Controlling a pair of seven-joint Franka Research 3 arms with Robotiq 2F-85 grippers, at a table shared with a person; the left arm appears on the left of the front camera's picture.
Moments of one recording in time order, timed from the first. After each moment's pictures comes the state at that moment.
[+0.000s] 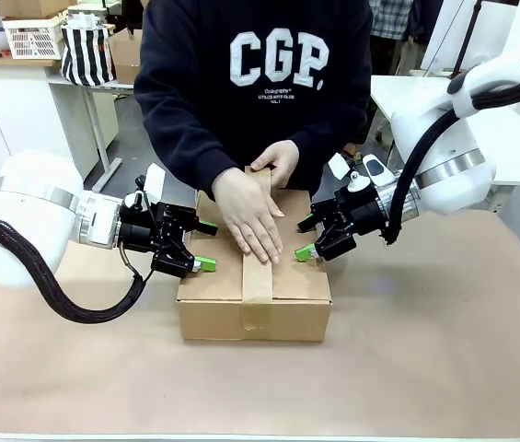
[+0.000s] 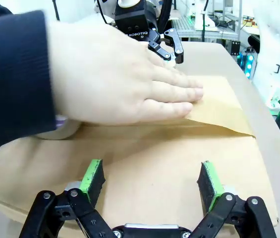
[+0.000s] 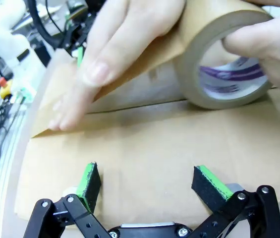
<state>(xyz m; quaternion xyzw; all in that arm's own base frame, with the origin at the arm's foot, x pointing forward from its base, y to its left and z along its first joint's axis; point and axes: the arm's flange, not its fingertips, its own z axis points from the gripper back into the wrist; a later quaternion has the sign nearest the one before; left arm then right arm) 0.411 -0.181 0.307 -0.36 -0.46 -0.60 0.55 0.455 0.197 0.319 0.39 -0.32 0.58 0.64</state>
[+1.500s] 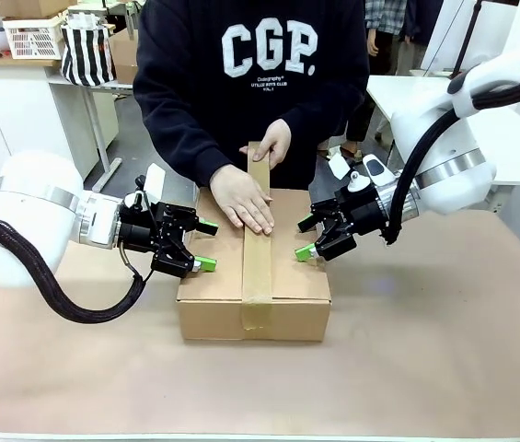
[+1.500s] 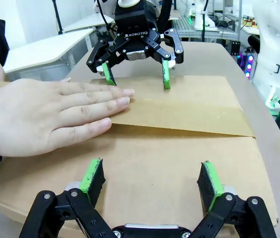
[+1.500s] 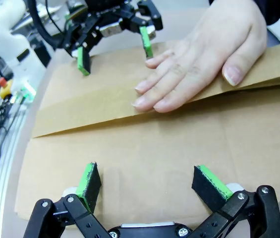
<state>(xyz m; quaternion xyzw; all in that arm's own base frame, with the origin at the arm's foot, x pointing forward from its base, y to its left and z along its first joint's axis) 0.411 -0.181 0.307 -0.36 -0.46 -0.60 0.55 0.455 0.197 0.319 0.39 -0.32 0.58 0.64</state>
